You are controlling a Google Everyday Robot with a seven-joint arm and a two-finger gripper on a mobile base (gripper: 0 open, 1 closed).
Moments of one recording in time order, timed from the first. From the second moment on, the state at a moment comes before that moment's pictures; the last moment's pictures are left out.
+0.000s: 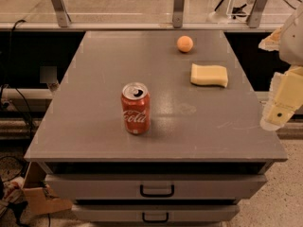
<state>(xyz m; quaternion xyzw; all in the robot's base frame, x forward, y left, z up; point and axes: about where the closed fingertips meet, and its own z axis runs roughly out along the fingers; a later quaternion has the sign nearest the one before) 0.438 -0.216 0.977 -0.60 0.78 -0.04 0.16</state>
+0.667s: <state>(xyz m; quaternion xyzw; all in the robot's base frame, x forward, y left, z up) 0.455 -0.216 0.974 -0.61 0.78 -0.04 0.15</state>
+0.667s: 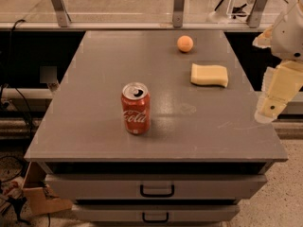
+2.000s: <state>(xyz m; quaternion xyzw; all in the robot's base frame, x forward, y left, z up) 0.646 -0.204 0.878 -0.62 0.77 -0.03 0.16</state>
